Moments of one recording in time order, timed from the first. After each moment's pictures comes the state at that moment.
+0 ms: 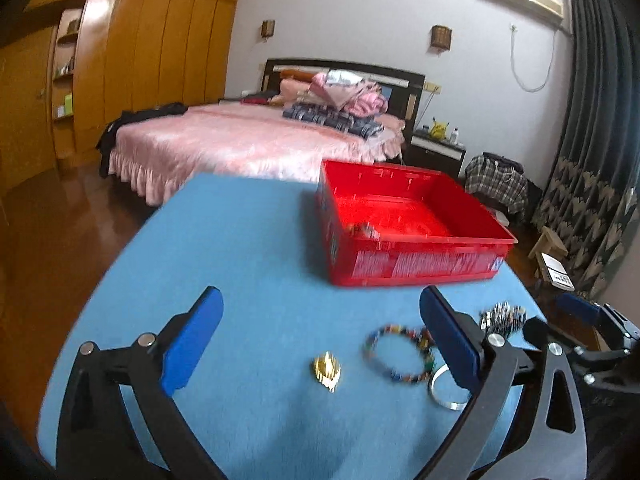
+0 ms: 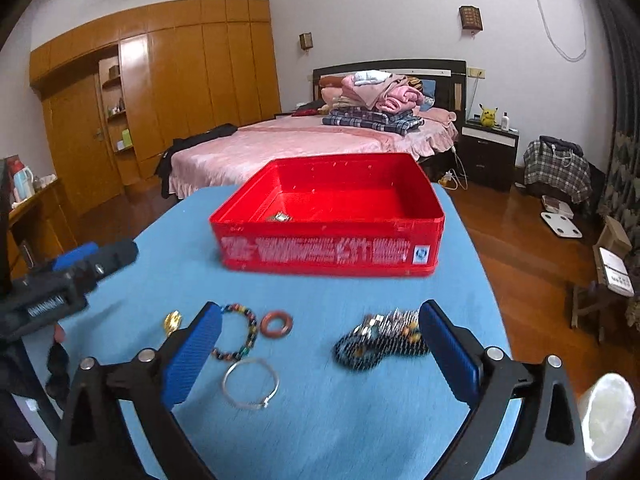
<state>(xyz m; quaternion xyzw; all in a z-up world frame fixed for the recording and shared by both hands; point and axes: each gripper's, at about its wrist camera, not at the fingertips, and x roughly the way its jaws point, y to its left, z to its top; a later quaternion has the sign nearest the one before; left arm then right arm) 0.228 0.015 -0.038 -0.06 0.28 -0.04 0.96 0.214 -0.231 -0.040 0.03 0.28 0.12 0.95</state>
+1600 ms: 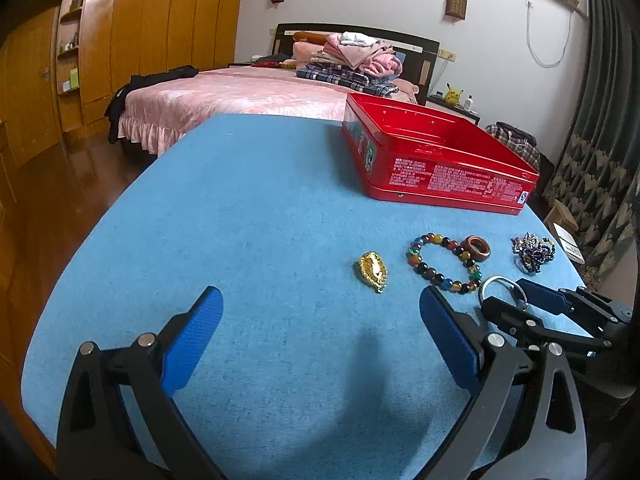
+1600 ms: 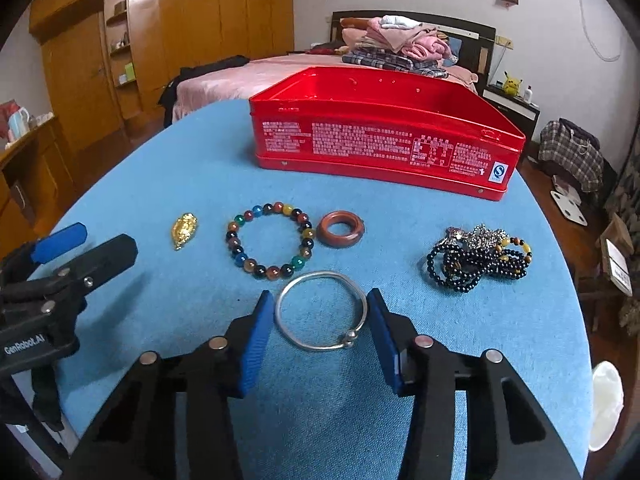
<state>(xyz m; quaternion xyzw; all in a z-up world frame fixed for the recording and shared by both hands) 0.200 0.034 -0.089 -0.06 0.33 -0.03 0.94 0.209 -0.171 -0.095 -0.03 0.38 0.13 0.92</state>
